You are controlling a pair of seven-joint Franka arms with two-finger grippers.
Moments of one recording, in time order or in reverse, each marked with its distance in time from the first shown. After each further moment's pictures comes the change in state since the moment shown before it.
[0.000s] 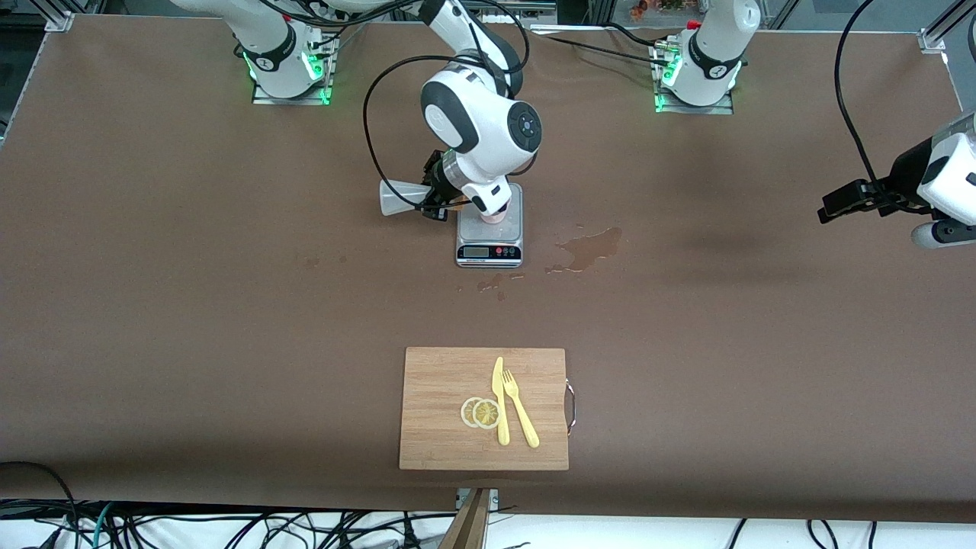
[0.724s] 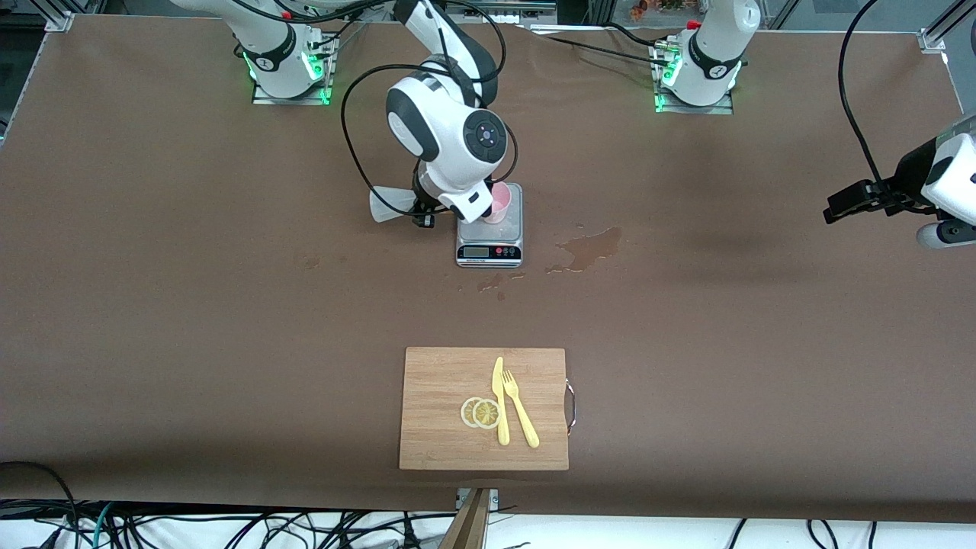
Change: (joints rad) left arm 0.002 0.000 0.004 0.000 0.021 0.000 0.000; right arm -0.072 -0.072 0.001 -0.082 0.084 0.099 -0.104
